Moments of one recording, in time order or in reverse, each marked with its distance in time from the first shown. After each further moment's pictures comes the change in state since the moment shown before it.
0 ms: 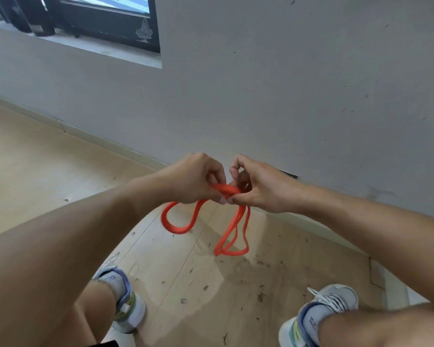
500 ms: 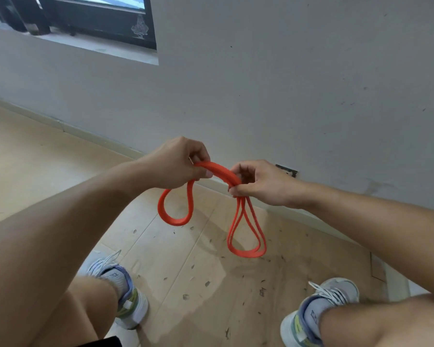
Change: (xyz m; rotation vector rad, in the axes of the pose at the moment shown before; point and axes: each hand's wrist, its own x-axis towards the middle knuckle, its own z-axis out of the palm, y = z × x) left_hand -0.007 -0.008 -0.022 -0.001 0.128 -0.019; right_hand 0.003 0.018 0.004 0.217 0.049 0.075
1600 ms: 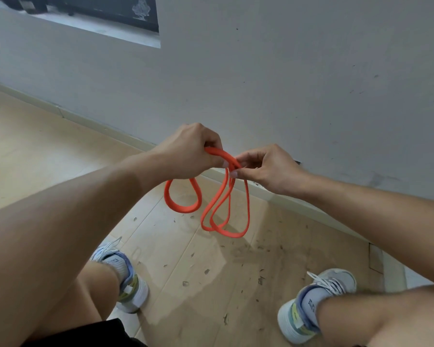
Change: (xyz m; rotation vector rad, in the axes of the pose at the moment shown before) left_hand 0.007 0.009 0.015 0.066 0.076 0.031; right_hand 0.003 0.007 0.002 -0.043 0.154 -0.040
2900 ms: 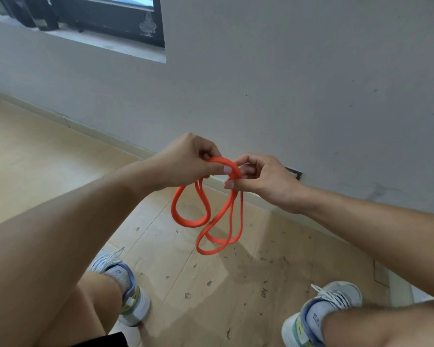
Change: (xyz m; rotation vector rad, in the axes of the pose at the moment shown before) left_hand -0.009 -0.005 -0.014 -0.270 -0.039 -0.040; right_hand -0.004 -0.015 0.008 0.296 -0.021 -0.011
